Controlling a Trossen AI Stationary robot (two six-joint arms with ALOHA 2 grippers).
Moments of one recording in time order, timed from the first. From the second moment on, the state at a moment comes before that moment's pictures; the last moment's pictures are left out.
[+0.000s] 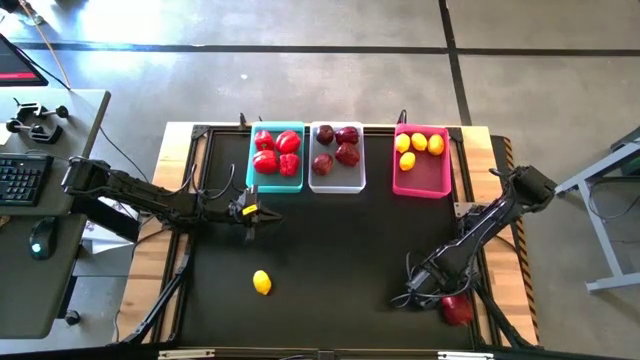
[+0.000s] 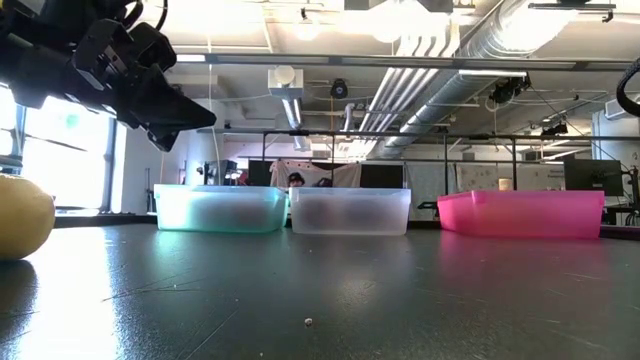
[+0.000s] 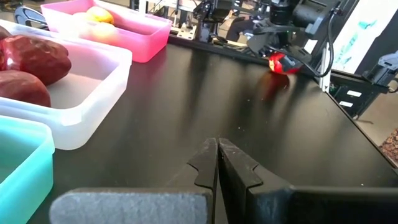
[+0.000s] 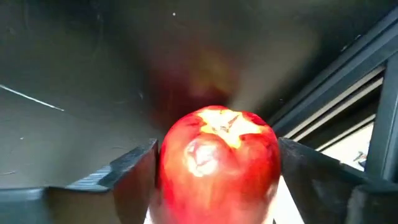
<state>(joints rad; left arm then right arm) -0.08 1.03 0.16 0.62 -0.09 -0.23 0.75 1.54 0.74 -0.77 -0.63 1.86</state>
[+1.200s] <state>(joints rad) -0.08 1.03 0.16 0.66 -0.14 -0.24 0.16 1.54 0.94 -0.23 0.79 0.72</state>
